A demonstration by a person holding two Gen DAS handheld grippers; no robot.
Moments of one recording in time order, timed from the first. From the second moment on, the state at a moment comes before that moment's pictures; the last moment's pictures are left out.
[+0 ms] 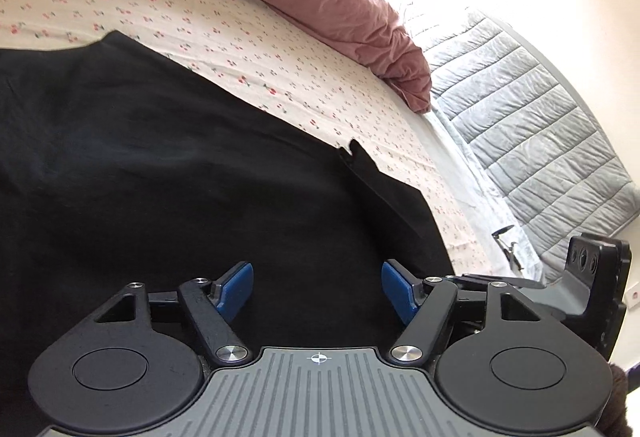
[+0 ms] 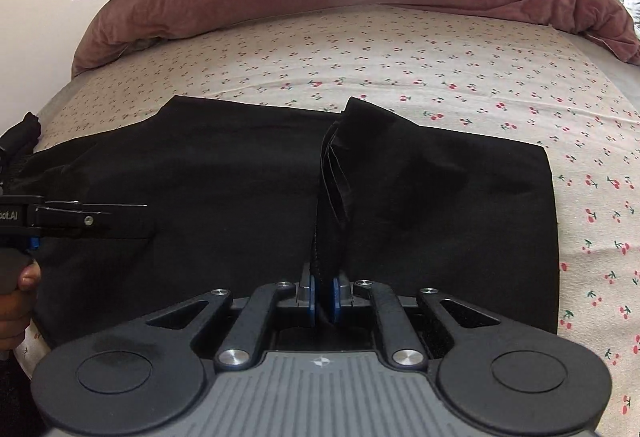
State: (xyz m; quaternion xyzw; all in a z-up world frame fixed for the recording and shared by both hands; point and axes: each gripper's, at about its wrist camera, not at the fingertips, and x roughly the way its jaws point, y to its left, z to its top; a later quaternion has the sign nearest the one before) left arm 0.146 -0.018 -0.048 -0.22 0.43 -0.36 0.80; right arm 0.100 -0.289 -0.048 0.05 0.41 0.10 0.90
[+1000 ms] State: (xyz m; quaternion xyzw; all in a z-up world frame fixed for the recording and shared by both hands) left arm 0.181 -0.081 -0.073 -0.25 0.46 -0.38 0.76; right arm 0.076 -0.289 -0.029 0.16 0.41 0.29 0.85
